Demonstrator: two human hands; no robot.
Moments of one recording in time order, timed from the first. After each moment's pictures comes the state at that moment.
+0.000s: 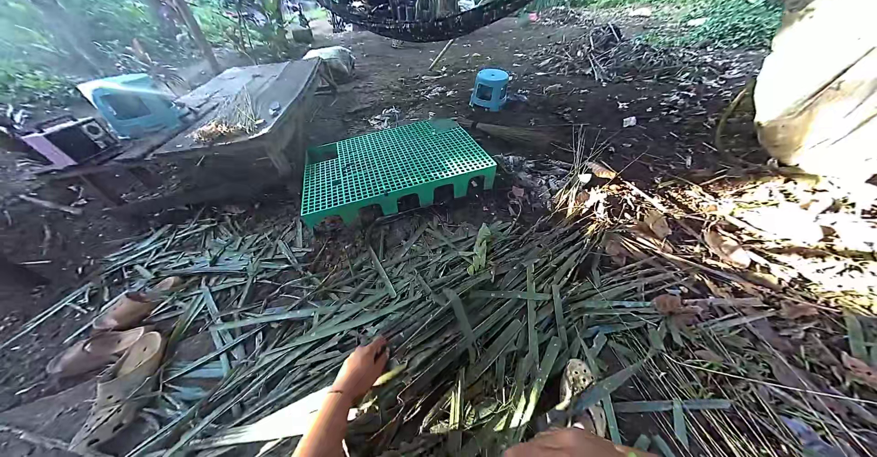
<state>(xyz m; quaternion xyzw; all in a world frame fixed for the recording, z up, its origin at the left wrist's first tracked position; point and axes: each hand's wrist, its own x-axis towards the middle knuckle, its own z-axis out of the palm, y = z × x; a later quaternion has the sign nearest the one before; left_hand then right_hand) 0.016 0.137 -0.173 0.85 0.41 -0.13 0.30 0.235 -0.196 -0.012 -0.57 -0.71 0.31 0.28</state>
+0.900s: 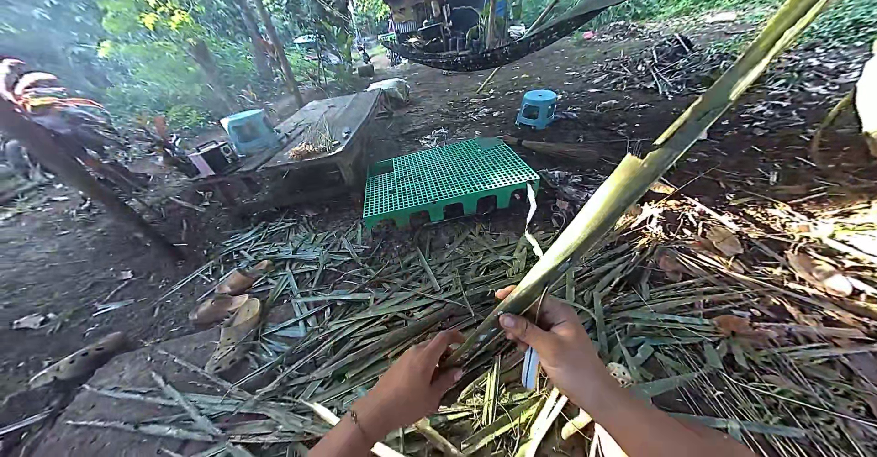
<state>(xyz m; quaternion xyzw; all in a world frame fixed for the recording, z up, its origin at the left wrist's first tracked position) -0.021 -0.028 0.042 0.90 0.23 0.05 0.35 0.180 -0.138 0.042 -0.43 -0.42 0.34 0.73</state>
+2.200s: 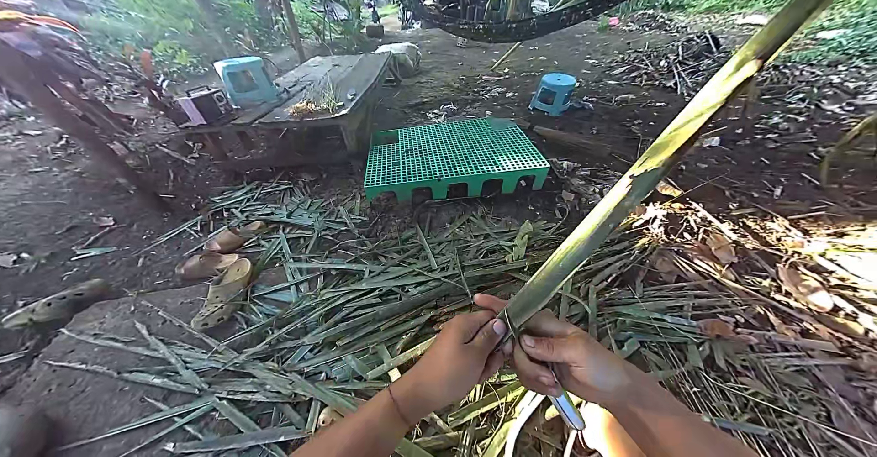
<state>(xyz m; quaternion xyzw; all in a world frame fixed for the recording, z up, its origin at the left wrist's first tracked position) 0.015 -0.056 0.059 0.68 0.23 0.13 0.68 0.200 -0.140 0.026 -0.25 -0.47 0.69 0.50</state>
